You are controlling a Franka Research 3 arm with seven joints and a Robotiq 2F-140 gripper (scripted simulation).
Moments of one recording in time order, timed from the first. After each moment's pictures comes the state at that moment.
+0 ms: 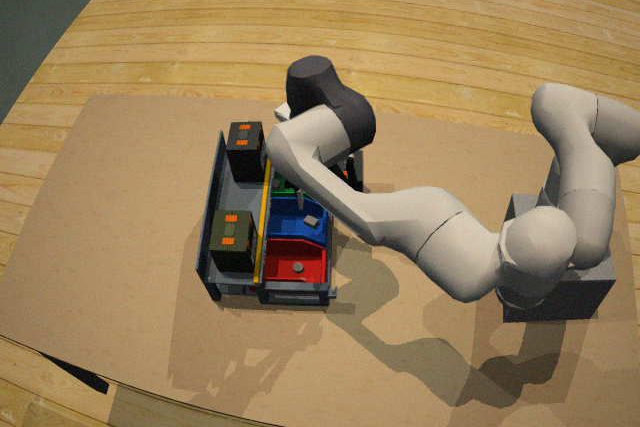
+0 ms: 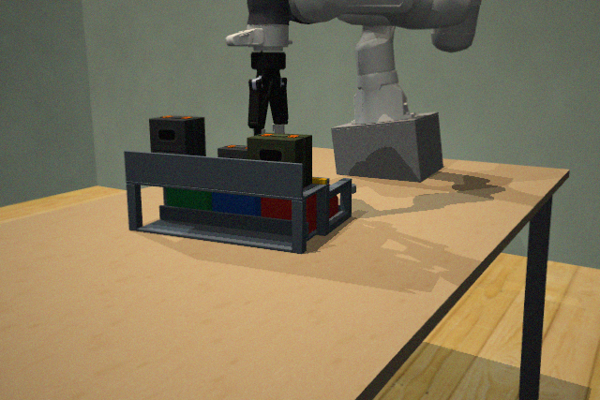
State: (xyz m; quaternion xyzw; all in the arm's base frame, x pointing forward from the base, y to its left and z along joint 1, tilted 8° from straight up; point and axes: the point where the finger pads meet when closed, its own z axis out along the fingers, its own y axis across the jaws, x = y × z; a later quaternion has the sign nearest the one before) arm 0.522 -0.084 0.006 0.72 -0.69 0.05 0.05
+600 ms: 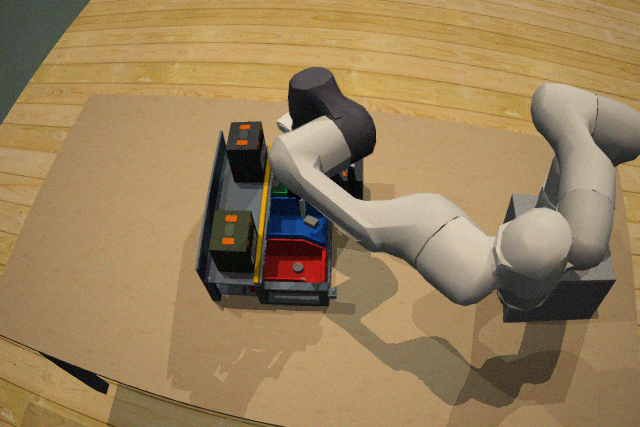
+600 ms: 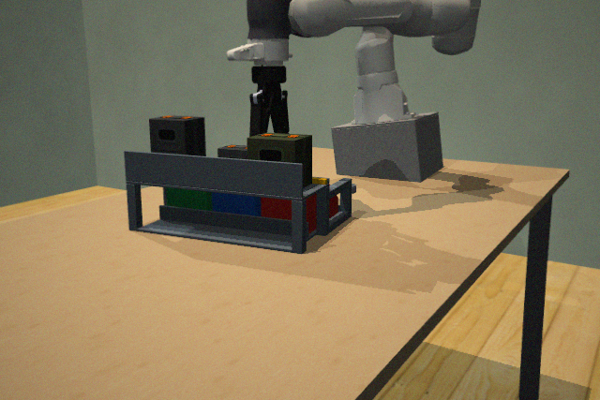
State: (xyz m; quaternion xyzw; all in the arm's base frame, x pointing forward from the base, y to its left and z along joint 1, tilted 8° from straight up) arm 0.519 -0.087 -0.023 0.72 -0.69 0.04 0.05
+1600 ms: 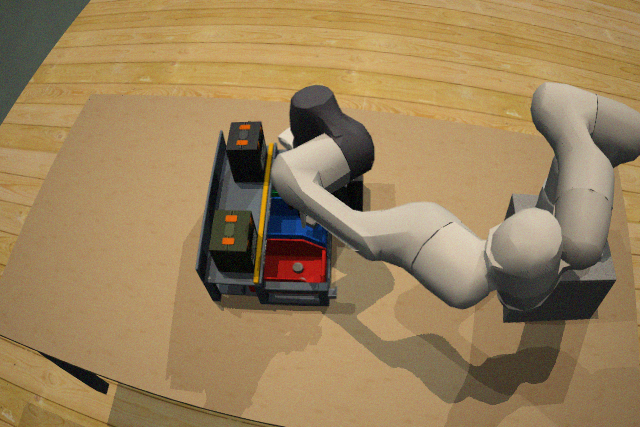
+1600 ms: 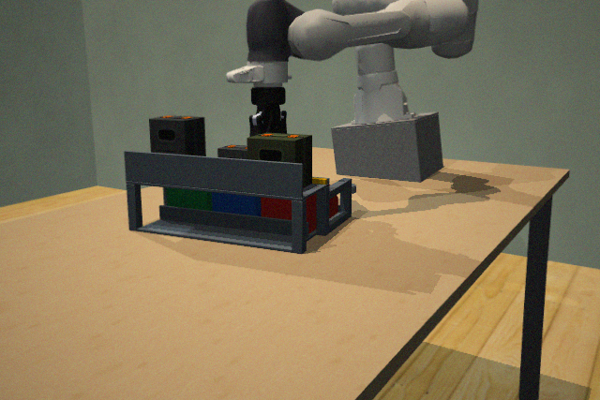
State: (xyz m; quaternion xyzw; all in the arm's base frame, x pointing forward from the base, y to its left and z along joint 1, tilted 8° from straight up) arm 0.522 -0.095 -0.069 0.72 -0.69 0.04 0.05
